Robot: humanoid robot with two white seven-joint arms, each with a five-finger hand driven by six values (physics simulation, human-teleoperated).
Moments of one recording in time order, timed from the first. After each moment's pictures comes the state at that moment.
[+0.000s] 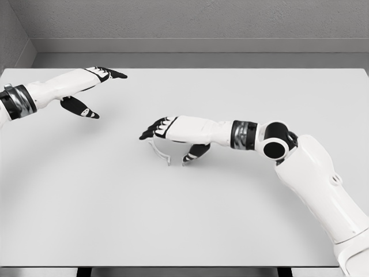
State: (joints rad) left arm -0.68 0.64 -0.50 -1.15 -0.25 -0.61 -0.49; right arm -0.60 -0.27 0.61 -1.32 0.44 -0.61 0.61
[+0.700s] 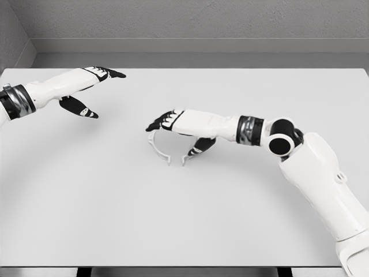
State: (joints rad) left arm -0.68 0.64 -0.50 -1.14 -0.25 -0.61 -0.49; right arm -0.61 -0.28 0.59 -1.28 0.44 -0.61 0.61
